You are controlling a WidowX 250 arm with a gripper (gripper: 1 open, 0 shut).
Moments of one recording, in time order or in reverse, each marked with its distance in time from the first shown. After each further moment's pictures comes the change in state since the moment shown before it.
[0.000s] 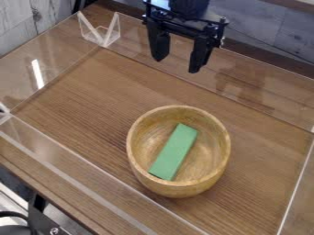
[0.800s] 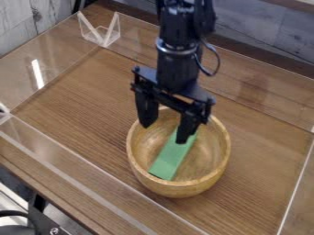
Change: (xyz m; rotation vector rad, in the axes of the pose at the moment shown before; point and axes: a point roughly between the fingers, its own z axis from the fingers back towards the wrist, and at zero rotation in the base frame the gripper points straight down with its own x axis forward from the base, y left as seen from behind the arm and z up) arm -0.059 -0.026 -0.056 -0.001 0.035 -0.043
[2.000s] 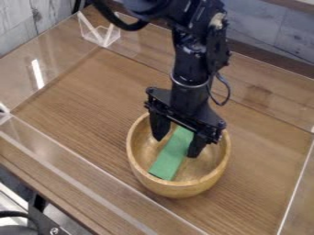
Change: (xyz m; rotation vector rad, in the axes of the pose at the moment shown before) arm 0.018 -0.007 -0.029 0.065 -0.108 0.019
